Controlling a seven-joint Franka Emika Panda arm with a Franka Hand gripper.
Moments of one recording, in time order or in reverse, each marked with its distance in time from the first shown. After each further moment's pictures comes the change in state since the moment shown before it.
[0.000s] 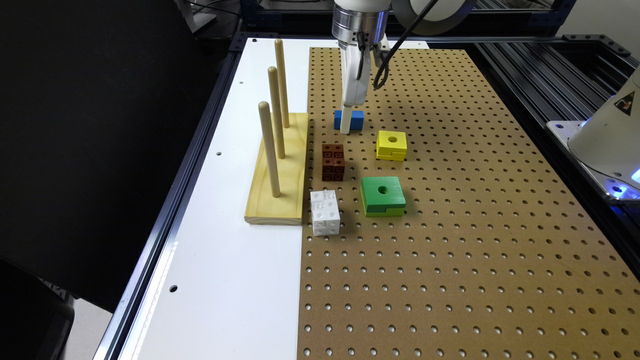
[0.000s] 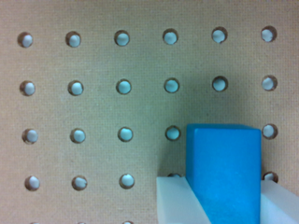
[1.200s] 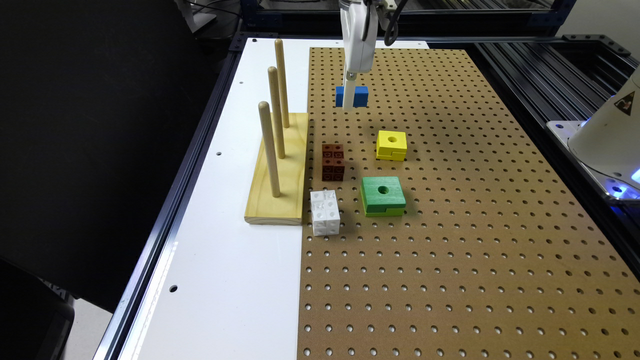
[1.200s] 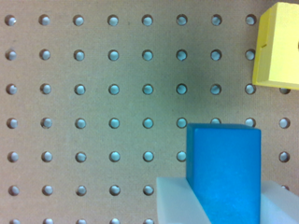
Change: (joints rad) arm 0.001 -0.159 0.019 -0.003 0.000 -0.168 0.003
